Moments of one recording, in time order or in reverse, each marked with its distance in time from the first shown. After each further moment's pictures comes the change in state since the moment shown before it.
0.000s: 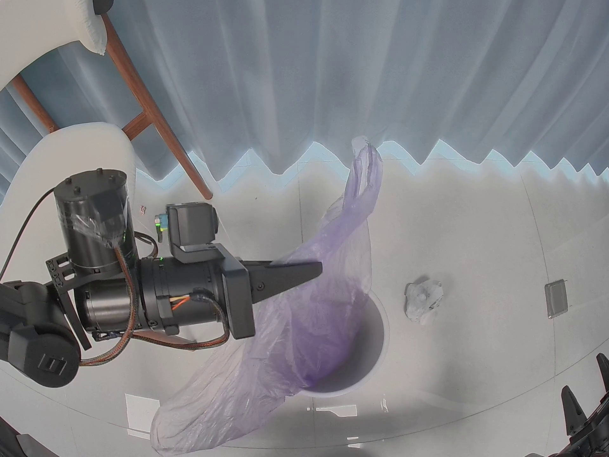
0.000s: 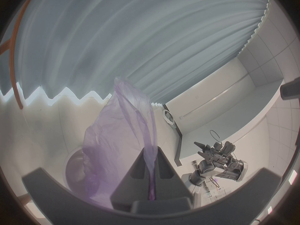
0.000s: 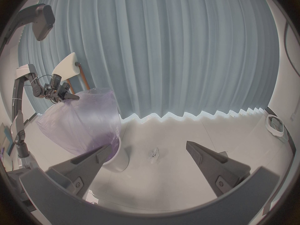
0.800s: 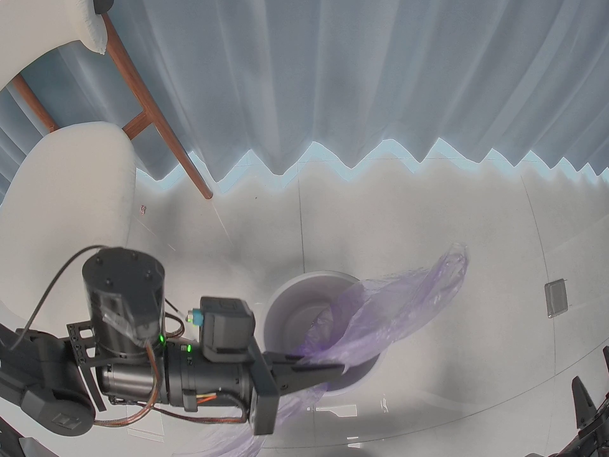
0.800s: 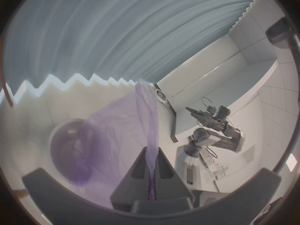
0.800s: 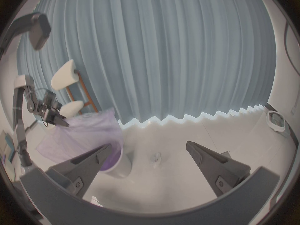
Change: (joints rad) left arm -0.159 0.001 0.183 -0.001 0.034 0.160; right arm 0.003 0.012 -0.028 -0.022 -0.001 0.050
